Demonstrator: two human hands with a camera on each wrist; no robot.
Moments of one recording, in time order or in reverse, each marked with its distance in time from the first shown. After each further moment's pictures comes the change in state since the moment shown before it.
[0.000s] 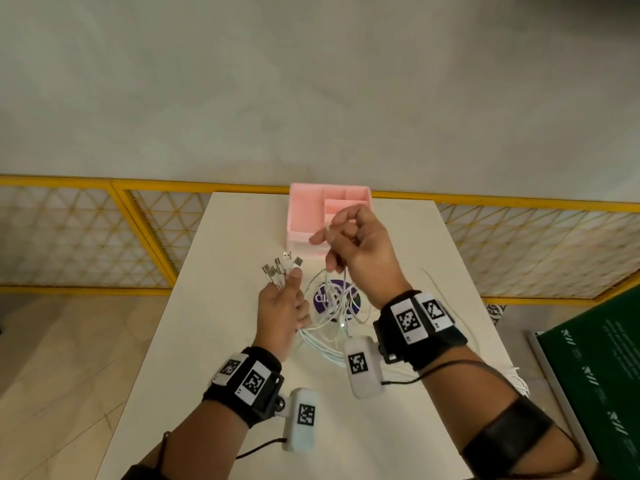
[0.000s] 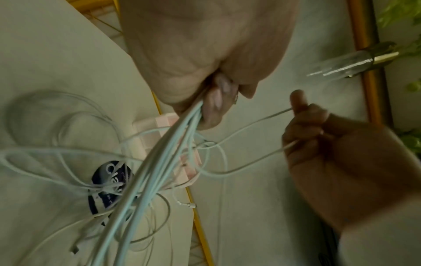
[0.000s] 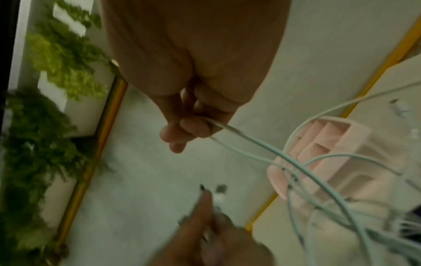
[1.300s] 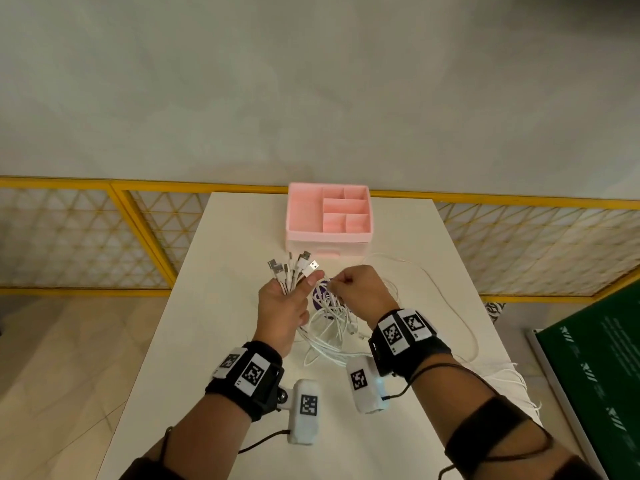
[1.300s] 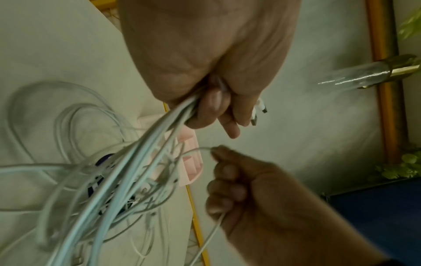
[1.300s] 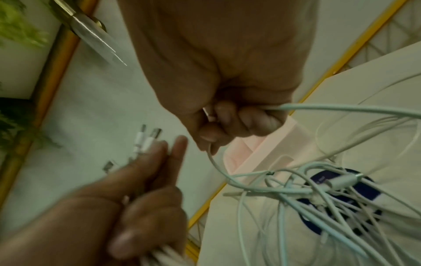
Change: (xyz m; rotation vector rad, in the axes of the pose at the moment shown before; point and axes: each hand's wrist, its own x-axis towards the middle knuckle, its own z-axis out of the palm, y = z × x) left_hand 0.006 -0.008 -0.003 0.019 -0.087 0.071; right_hand -0.013 0.074 -0.023 -0.569 0.052 0.415
